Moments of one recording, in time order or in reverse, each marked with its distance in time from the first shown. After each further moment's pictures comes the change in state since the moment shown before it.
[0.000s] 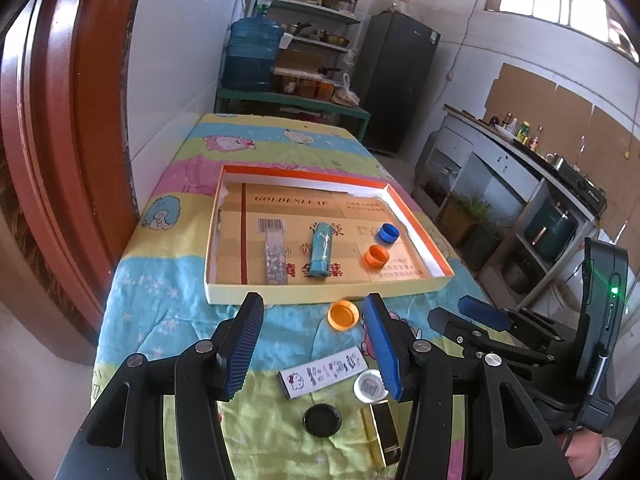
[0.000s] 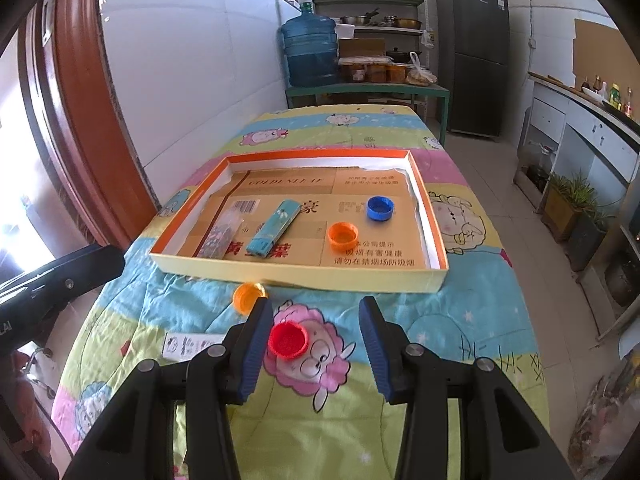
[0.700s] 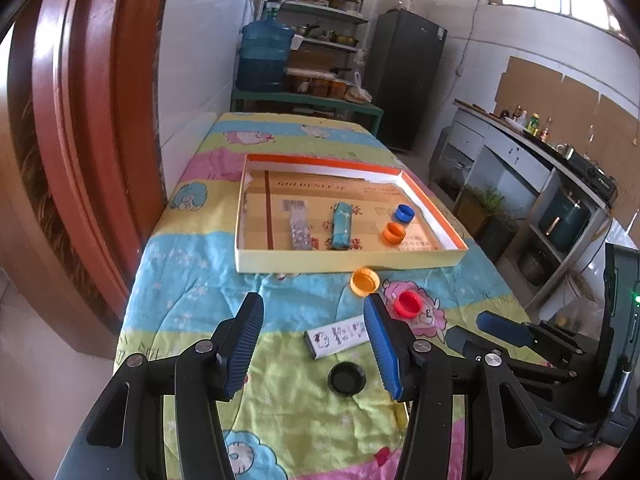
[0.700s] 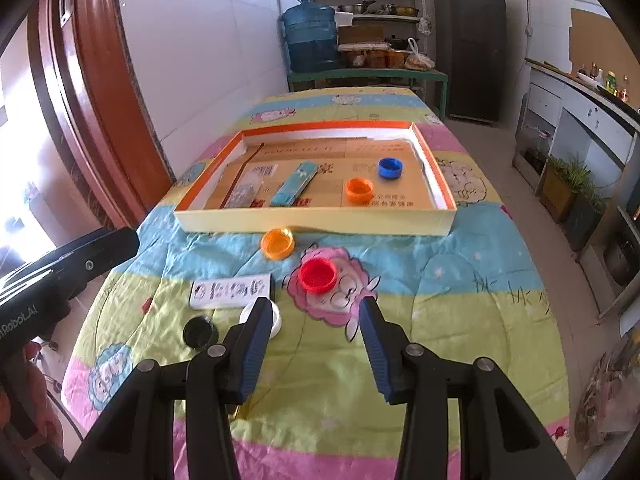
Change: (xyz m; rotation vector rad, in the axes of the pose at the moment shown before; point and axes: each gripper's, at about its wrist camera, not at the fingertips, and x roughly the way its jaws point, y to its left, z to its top) left arm -0.020 0.011 -0.031 0.013 -0.006 0.062; right arm -0.021 0.025 -0.039 0.022 0.050 0.001
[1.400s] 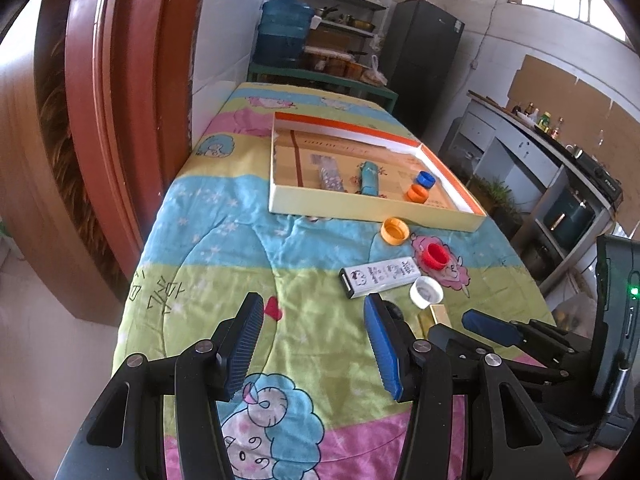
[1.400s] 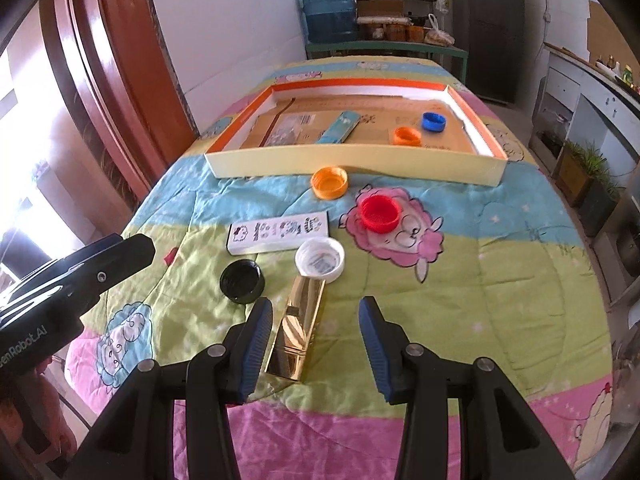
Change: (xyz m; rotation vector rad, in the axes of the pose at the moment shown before) left arm 0.001 0.032 -0.044 -0.056 0.066 0.011; right arm 0.021 0.037 -0.031 -0.017 0.094 0.038
